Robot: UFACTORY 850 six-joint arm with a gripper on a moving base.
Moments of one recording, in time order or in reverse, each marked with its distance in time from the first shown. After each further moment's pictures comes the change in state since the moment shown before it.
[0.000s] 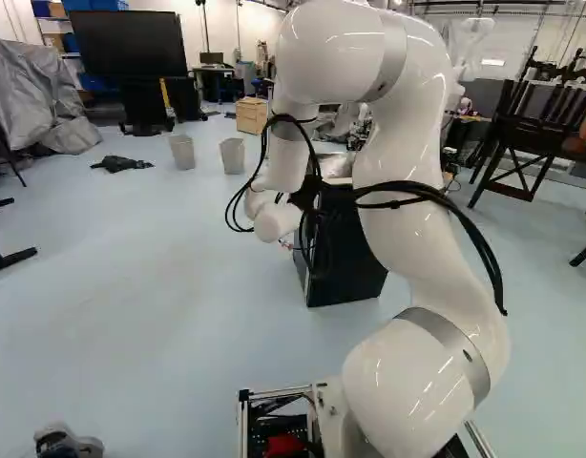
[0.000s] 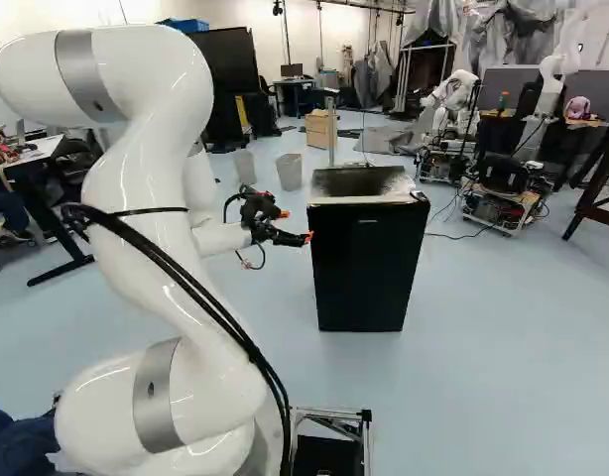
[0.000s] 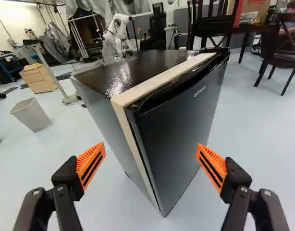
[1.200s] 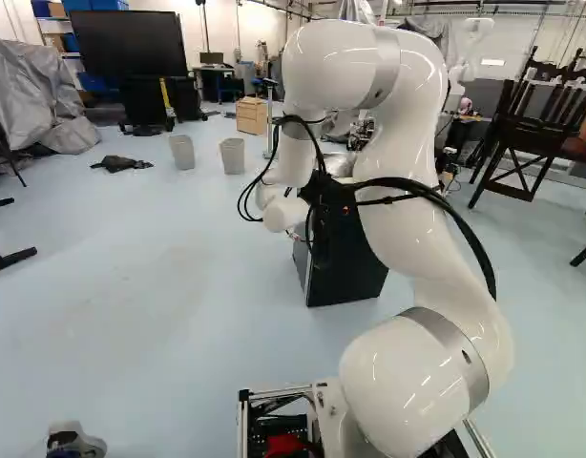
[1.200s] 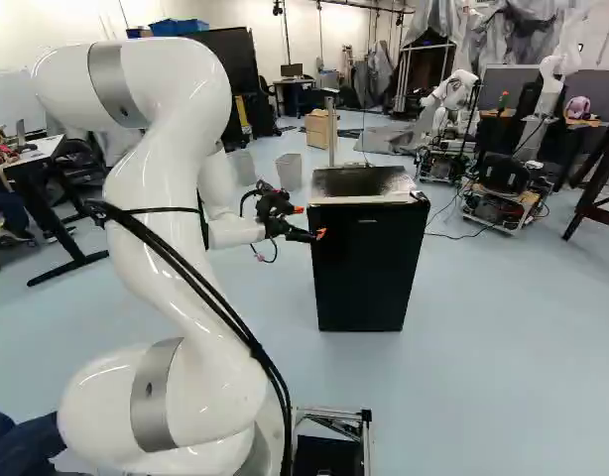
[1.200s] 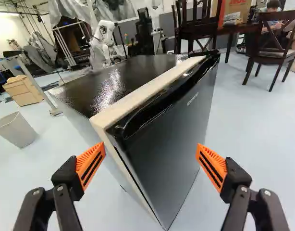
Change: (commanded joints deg) arm -5.1 -2.8 -4.4 0.0 0.0 0.0
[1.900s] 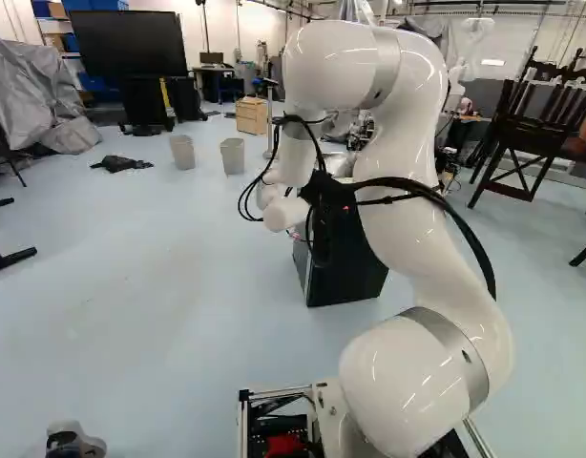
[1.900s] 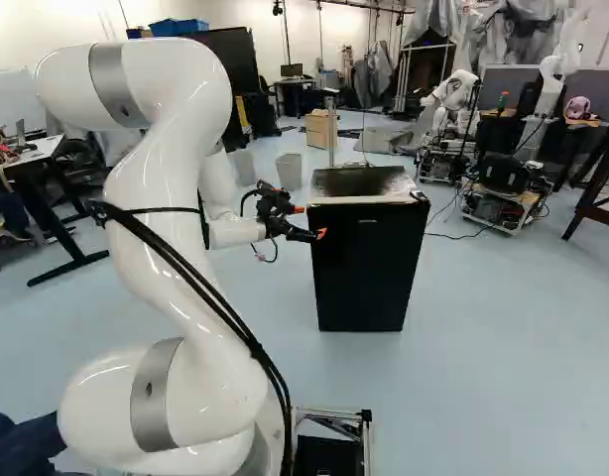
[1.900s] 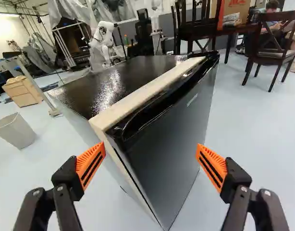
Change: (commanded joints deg) arm 0.0 -0.1 -0.1 0.0 0.4 0.0
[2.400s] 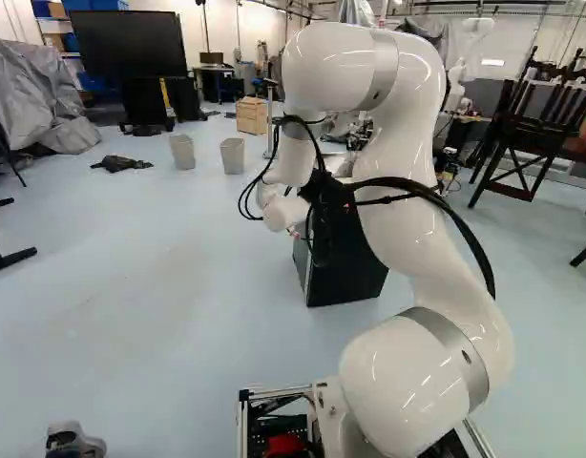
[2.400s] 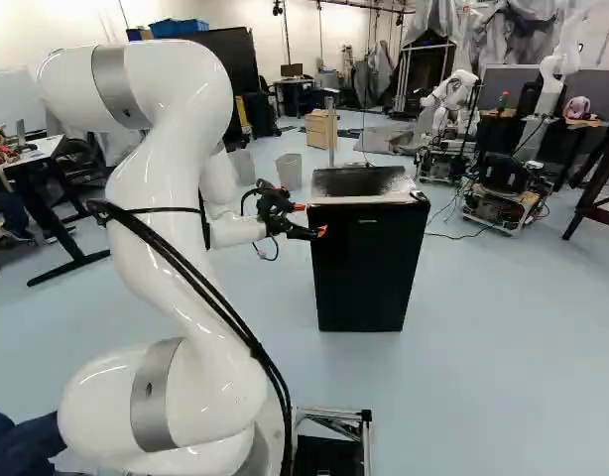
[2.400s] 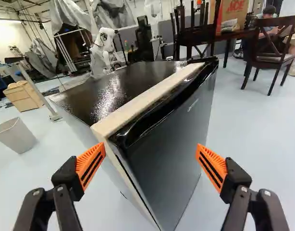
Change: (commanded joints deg) arm -0.2 -0.5 -0.8 0.0 1.8 0.0
